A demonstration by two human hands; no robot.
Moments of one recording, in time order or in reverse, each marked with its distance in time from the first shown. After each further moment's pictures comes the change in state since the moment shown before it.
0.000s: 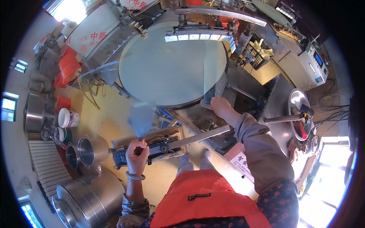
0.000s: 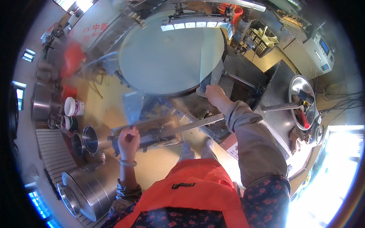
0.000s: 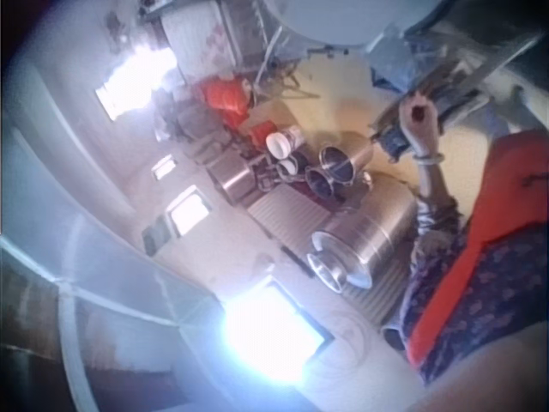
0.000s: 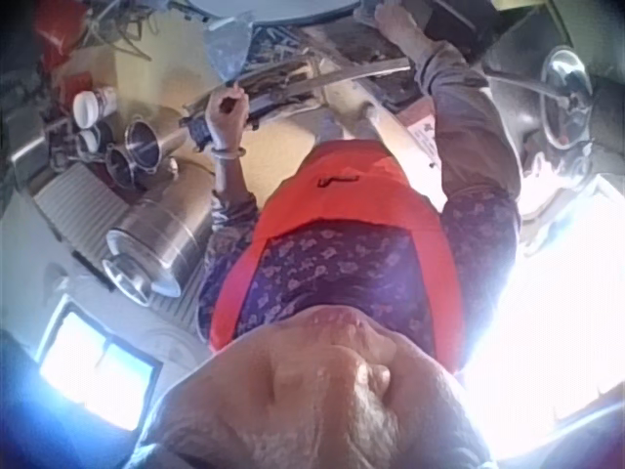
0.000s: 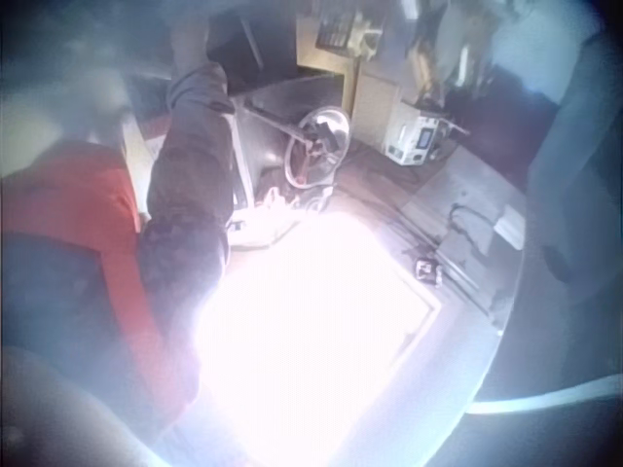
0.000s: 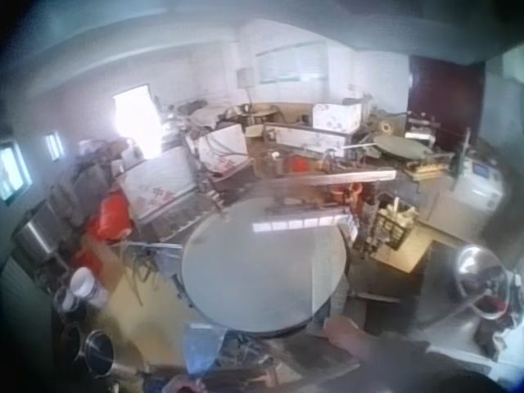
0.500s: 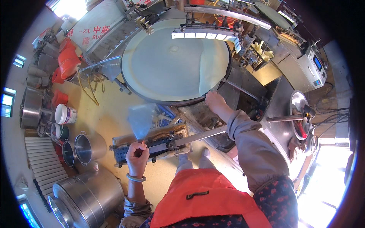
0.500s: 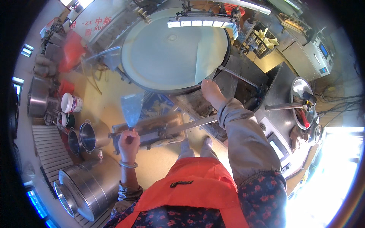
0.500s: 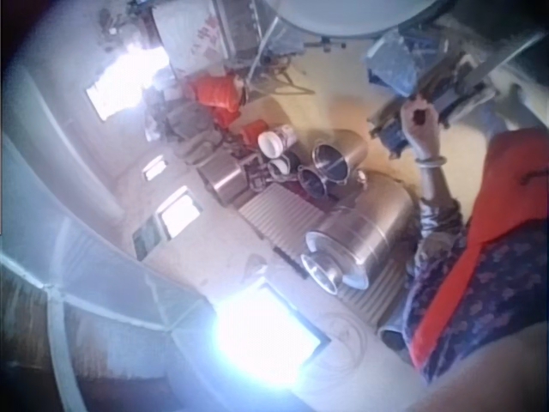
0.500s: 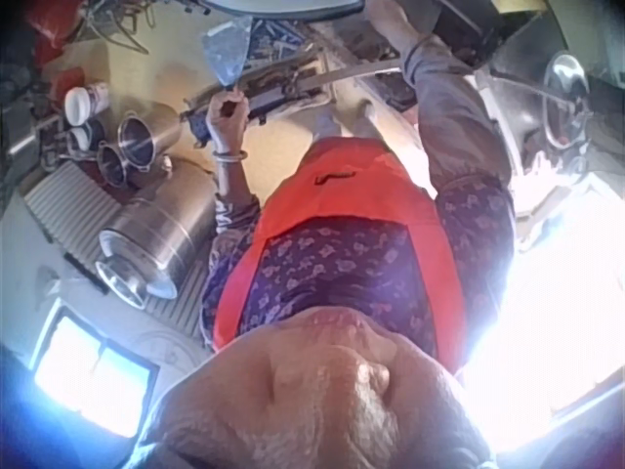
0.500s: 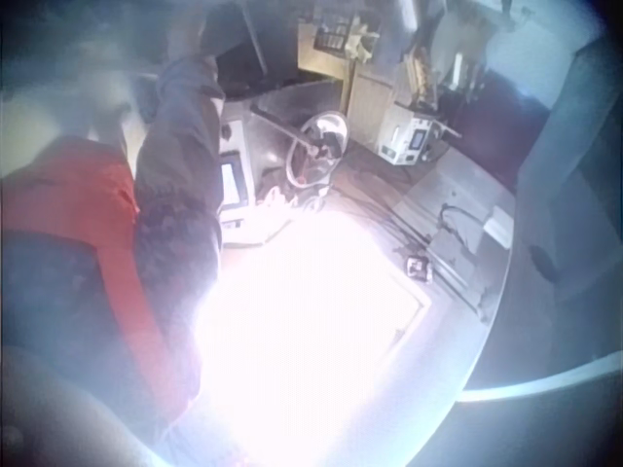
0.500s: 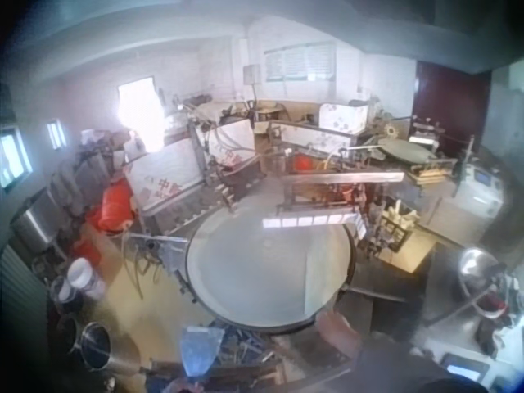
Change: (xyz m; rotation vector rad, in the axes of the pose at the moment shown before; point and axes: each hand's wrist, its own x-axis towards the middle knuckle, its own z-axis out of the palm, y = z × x) left_hand -0.010 -0.026 -0.036 0.049 0.046 0.042; right_hand 0.039 -0.034 -0.009 0.187 0.123 0.139
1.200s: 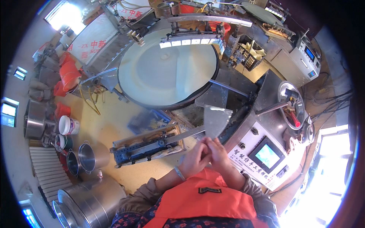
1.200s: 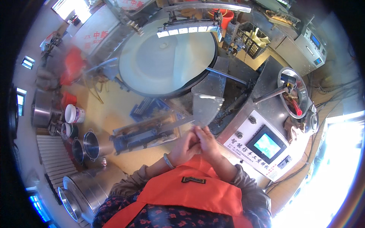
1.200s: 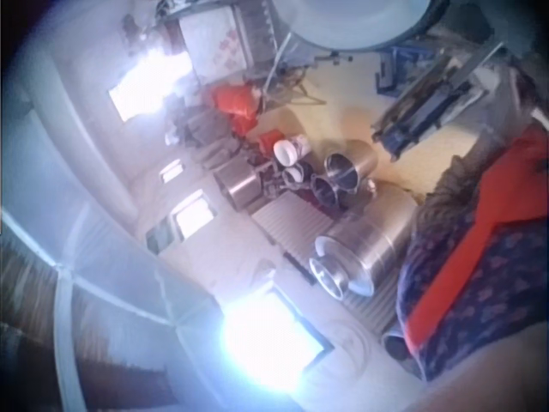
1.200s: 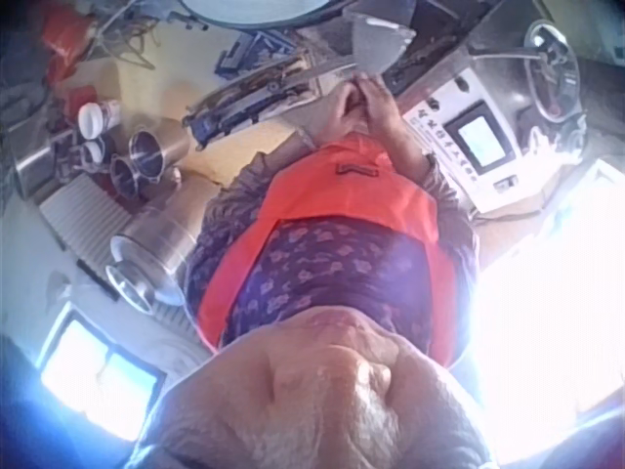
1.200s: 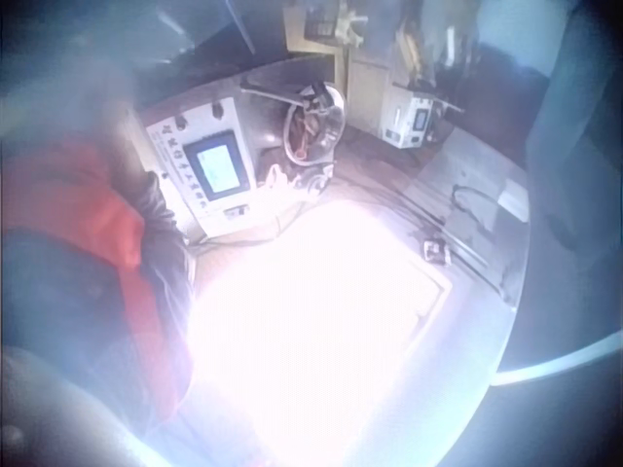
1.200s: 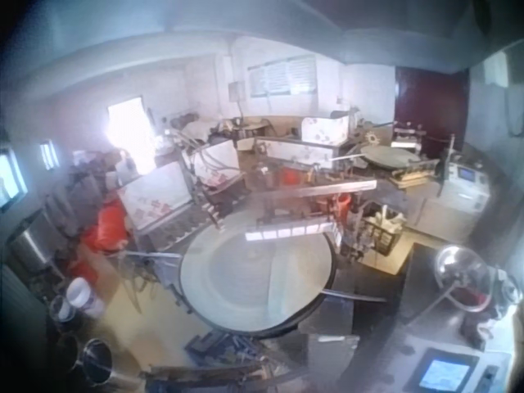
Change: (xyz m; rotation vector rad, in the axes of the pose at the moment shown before) left_hand -0.066 0.054 0.177 0.001 -0.732 0.112; right_hand -0.234 -0.129 -0.130 2.283 0.180 0.778
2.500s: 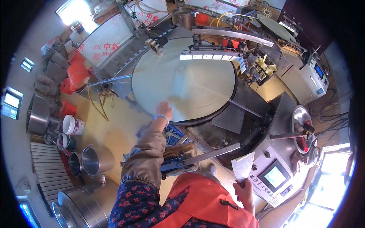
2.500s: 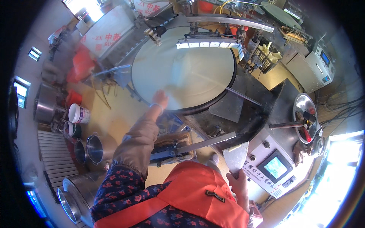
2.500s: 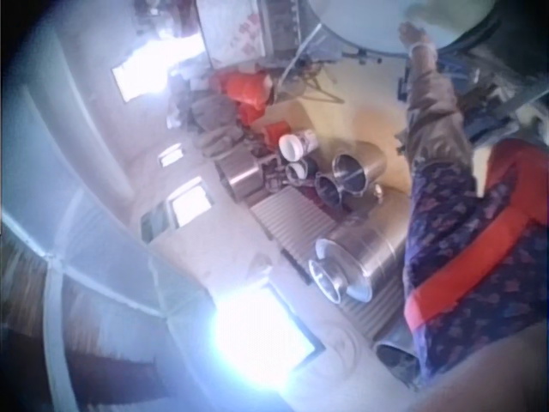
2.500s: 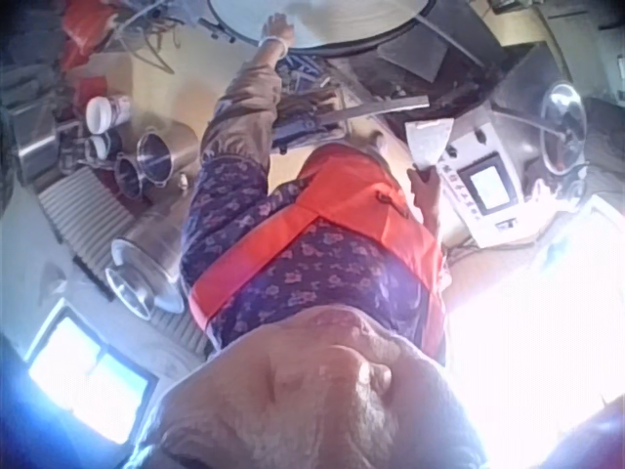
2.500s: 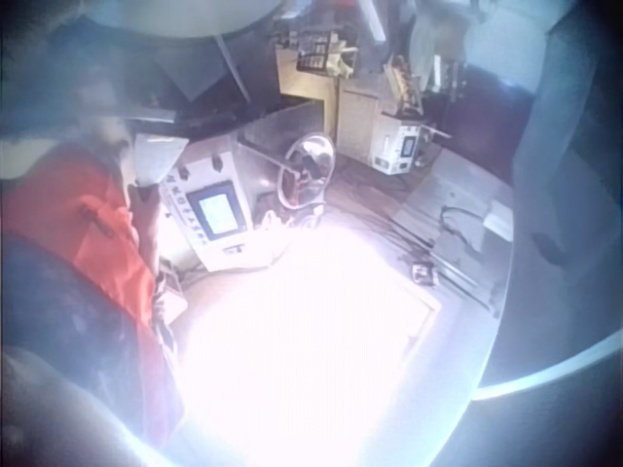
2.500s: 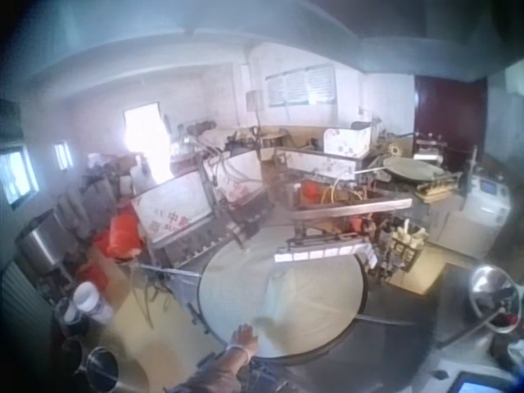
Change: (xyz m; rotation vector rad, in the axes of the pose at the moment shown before) left_hand 0.209 -0.225 -0.278 1.301 0.193 -0.419; right_hand -0.047 0.000 -0.054 -0.797 0.378 -0.009
